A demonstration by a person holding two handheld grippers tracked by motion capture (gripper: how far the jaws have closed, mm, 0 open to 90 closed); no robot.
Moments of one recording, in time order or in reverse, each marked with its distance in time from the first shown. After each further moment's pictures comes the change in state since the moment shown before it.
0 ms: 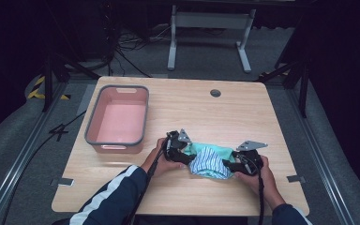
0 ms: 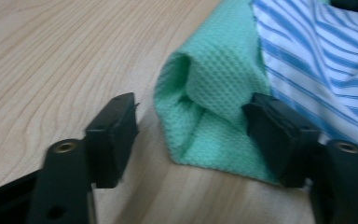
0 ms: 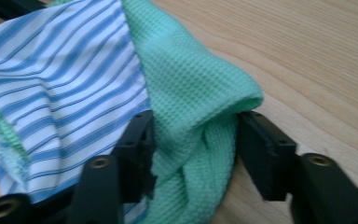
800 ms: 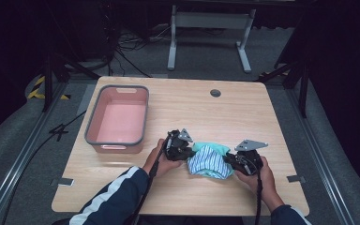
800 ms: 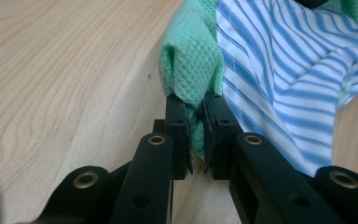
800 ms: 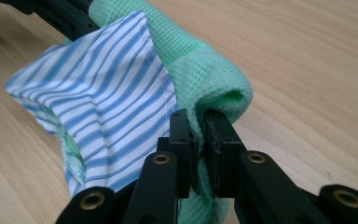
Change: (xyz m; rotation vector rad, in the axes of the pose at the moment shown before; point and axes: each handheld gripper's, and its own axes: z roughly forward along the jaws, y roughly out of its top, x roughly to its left) left arm -0.003 0.014 -0.018 0.009 -0.061 -0.012; right arm 0.016 0.017 -0.021 -0.047 0.019 -0.038
